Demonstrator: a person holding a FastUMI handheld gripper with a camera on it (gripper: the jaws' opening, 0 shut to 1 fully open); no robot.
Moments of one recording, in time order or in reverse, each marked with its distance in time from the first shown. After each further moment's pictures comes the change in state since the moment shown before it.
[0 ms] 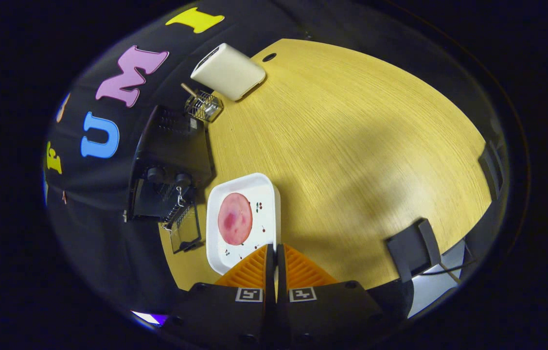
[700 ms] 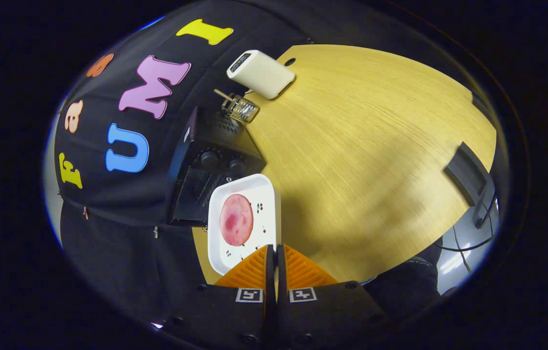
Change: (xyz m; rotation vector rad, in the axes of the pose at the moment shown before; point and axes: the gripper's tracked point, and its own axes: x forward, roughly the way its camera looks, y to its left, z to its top) arm -0.008 0.114 -0.068 0.059 -0.087 0.156
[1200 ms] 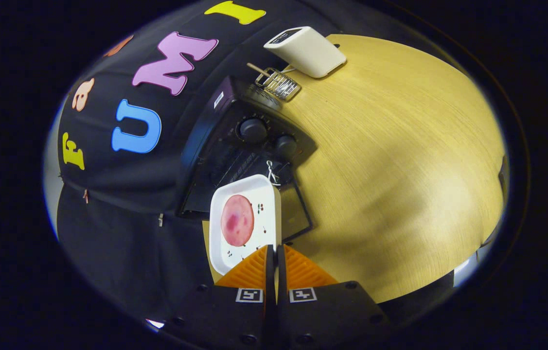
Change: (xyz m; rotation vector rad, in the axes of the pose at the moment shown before) arm 0.085 0.080 -0.030 -0.051 0.049 0.046
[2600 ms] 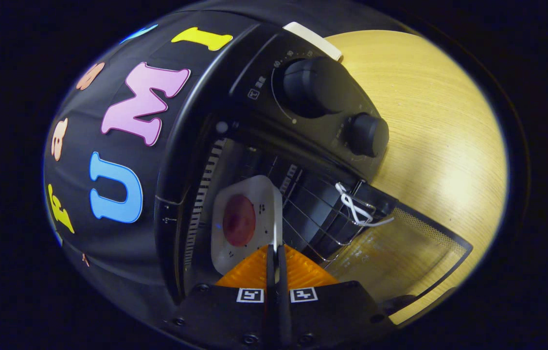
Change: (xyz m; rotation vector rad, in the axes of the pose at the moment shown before) arm 0.171 0.075 0.055 0.282 -0.374 -0.029
